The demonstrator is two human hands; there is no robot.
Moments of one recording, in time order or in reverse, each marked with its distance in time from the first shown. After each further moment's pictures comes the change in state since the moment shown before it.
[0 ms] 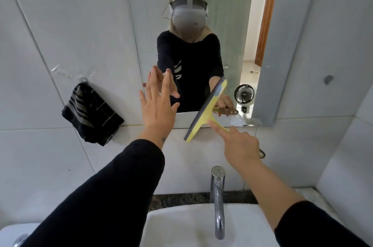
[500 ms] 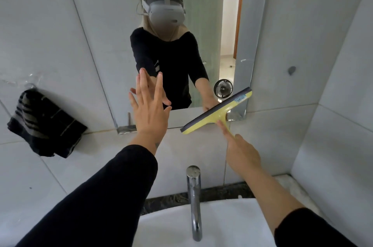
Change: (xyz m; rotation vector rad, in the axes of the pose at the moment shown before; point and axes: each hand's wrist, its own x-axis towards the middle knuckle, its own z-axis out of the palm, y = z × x) left_hand -0.002 0.053 0.038 -0.020 0.010 0.077; right_hand -0.021 0.073 0.031 0.372 -0.078 0.243
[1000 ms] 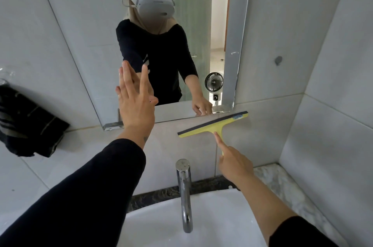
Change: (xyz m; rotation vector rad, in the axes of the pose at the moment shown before) left_hand 0.001 0.000 0.012 -0.033 0.050 0.000; right_hand -0.028 0.019 0.024 0.080 -0.159 0.143
